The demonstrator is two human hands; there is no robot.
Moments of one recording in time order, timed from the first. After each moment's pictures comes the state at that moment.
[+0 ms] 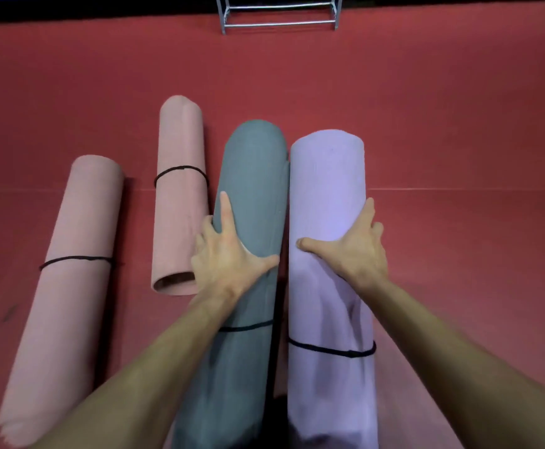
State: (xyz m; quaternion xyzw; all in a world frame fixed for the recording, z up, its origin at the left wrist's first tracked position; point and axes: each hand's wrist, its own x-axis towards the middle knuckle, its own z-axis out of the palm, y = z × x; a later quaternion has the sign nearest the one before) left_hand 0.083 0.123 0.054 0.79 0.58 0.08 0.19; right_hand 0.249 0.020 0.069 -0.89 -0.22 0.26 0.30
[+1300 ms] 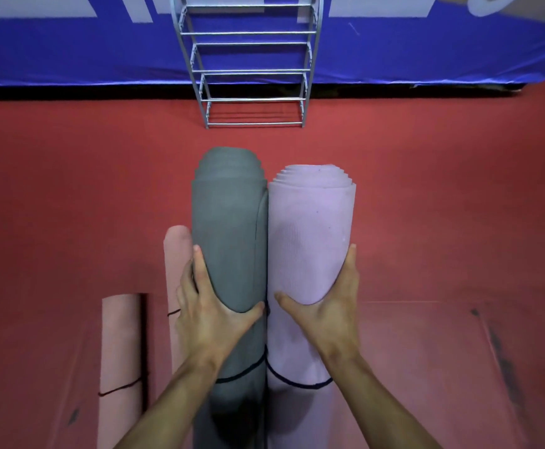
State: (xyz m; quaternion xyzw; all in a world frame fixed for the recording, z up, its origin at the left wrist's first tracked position) left_hand 0.259 0.296 0.517 0.76 0.58 0.14 0.26; right_hand 0.409 0.187 0.518 -0.82 -0.22 0.24 0.46
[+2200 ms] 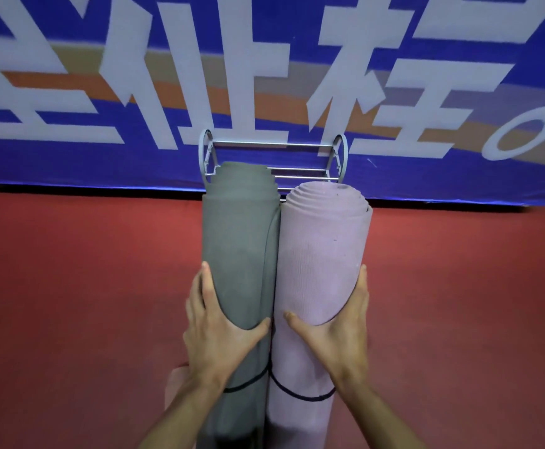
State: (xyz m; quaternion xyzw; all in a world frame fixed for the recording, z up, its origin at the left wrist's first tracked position) left_hand 0.466 0.697 0.654 0.75 0.57 0.21 0.27; right_hand 0.625 0.585 0.657 -0.82 -0.26 0.18 0.47
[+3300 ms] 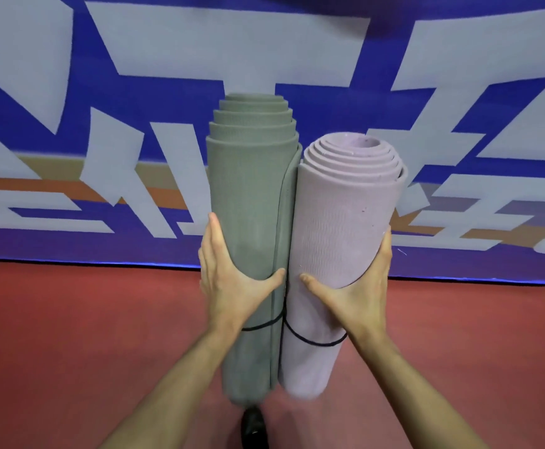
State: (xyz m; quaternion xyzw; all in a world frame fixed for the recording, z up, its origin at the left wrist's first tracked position) left_hand 0.720 1.128 0.751 0.73 0.52 0.34 0.29; right_hand 0.874 1.003 0.758 -0.80 -0.29 0.12 0.51
